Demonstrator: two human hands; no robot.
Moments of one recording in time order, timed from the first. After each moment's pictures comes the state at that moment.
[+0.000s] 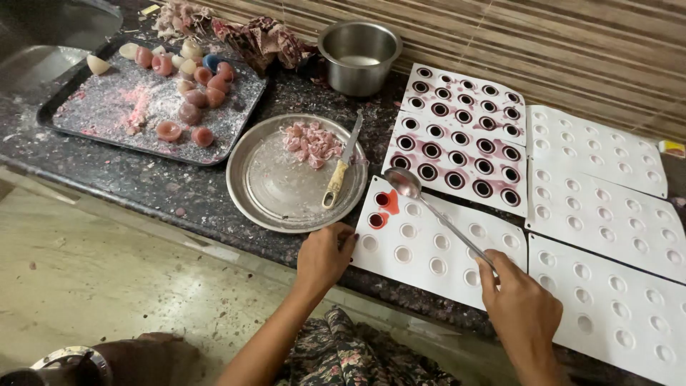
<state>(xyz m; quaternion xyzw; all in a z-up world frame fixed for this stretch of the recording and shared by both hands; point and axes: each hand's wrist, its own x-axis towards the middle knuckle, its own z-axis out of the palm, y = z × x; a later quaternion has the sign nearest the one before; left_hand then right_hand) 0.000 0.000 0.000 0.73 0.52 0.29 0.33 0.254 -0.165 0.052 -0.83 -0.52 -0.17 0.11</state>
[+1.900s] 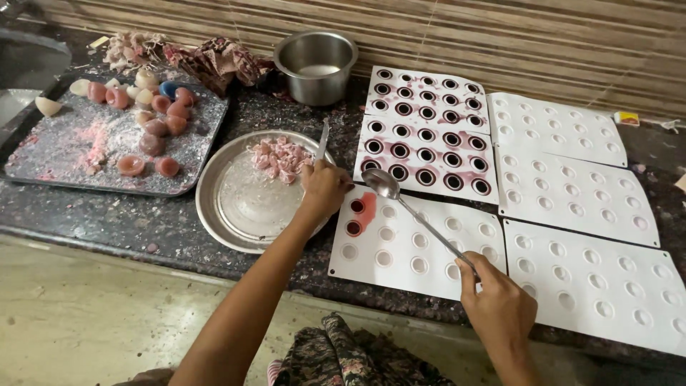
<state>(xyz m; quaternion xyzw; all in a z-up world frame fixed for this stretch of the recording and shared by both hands) 0.092 0.161 -0.064 0.86 0.38 0.29 0.16 0.243 -0.173 0.039 -0.83 -0.48 -0.18 0.22</state>
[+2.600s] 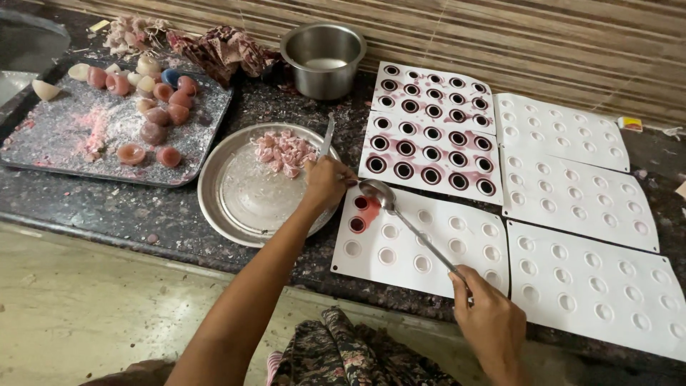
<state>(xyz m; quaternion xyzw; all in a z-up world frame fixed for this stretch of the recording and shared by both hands) 0.091 0.171 -0.065 0.83 0.40 0.29 0.26 0.232 -0.183 0.024 -0.85 -0.49 -0.09 0.19</state>
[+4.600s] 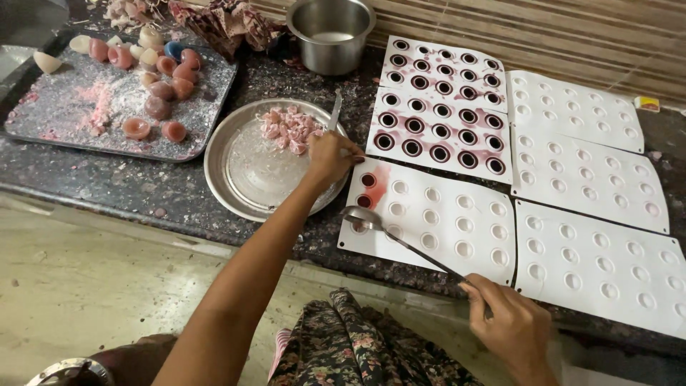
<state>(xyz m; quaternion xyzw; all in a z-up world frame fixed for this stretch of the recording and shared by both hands) 0.083 0.171 -0.050 0.85 0.39 0.26 0.26 0.240 -0.229 0.022 -0.75 -0.61 -0.15 0.20</state>
